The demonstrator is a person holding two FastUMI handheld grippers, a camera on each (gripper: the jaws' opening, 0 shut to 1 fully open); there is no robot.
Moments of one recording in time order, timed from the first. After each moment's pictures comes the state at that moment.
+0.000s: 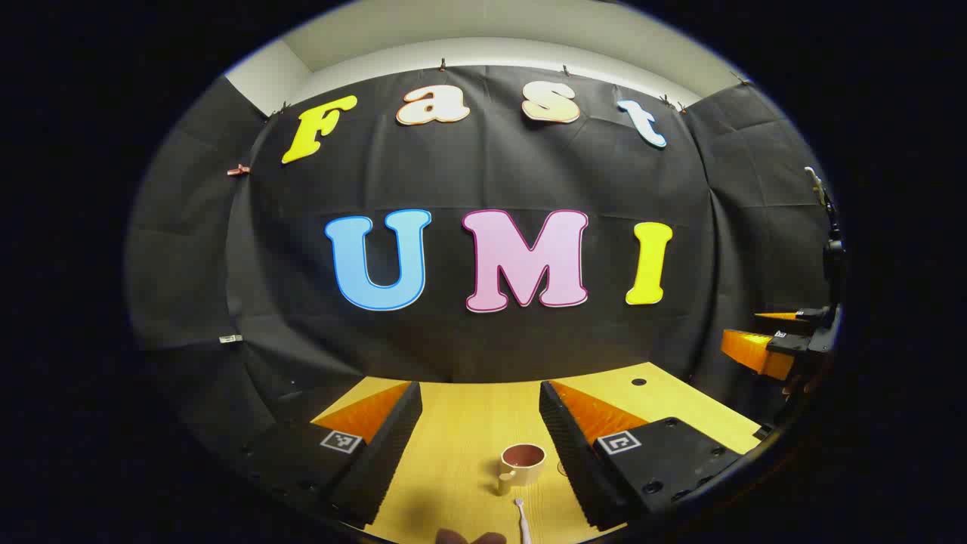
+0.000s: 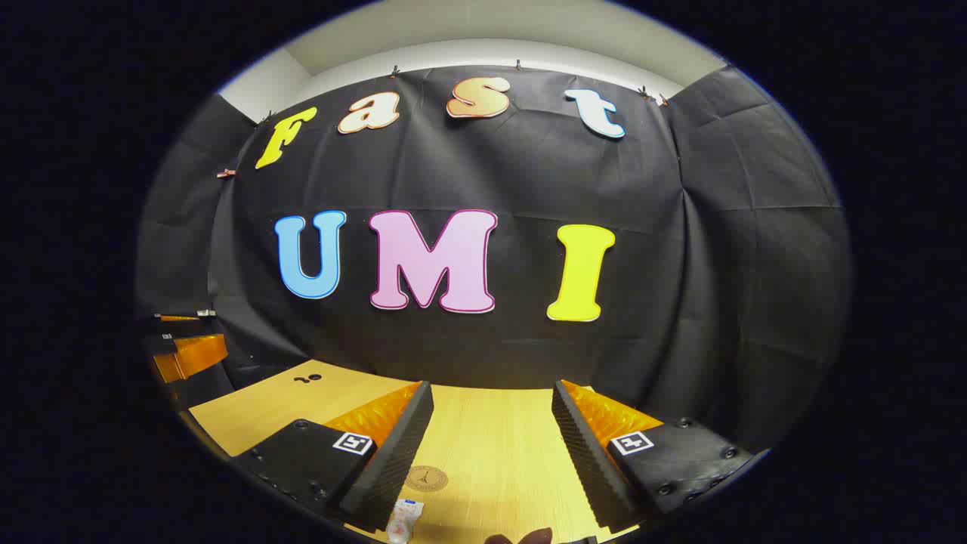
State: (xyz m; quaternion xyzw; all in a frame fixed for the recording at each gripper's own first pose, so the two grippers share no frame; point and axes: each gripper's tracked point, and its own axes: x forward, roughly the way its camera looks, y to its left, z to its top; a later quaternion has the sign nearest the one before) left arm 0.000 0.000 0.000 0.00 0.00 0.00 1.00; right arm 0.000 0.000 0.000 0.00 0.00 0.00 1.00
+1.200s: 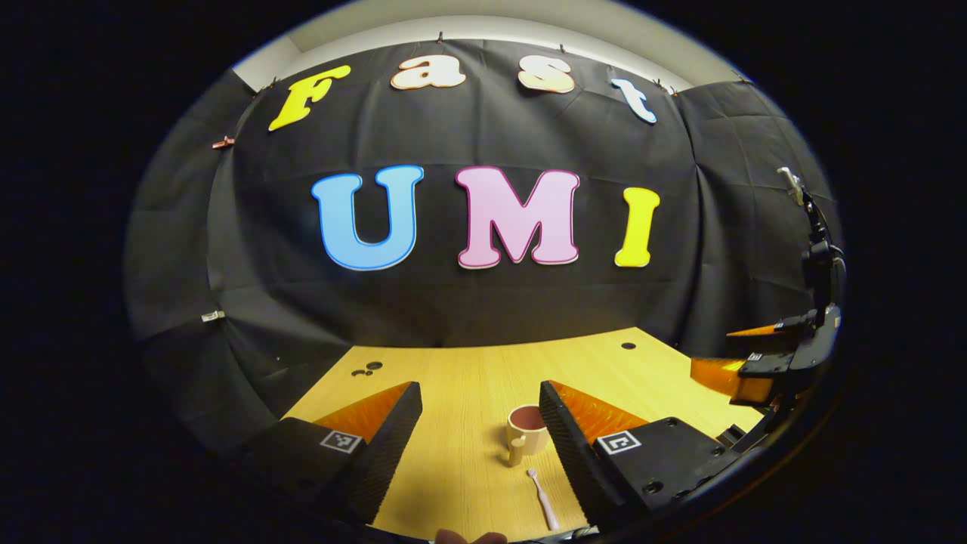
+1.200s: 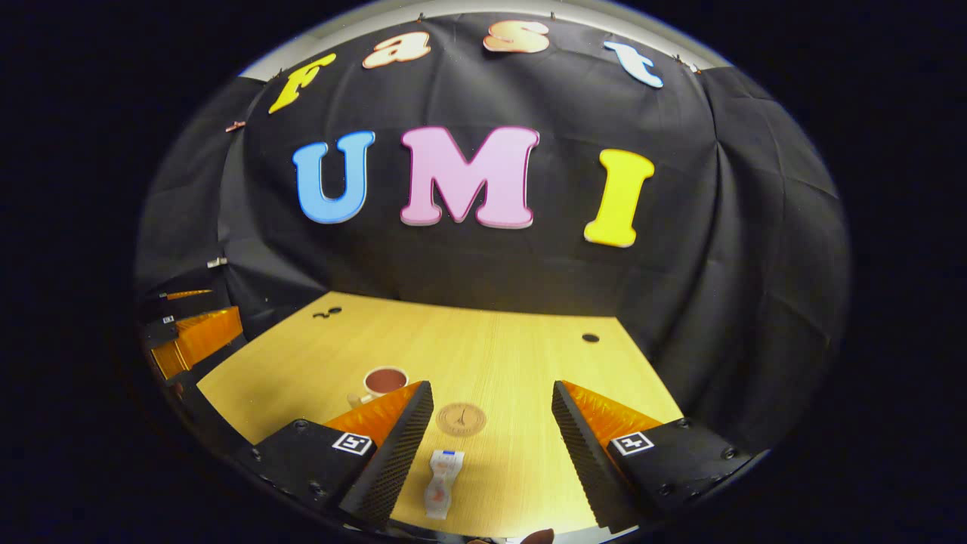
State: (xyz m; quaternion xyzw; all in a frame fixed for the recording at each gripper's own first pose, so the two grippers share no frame) left arm -0.011 0.036 -0.074 0.00 0.08 -0.04 1.00; right arm -0.030 0.082 -0.122 -0.01 0.19 0.02 0.98
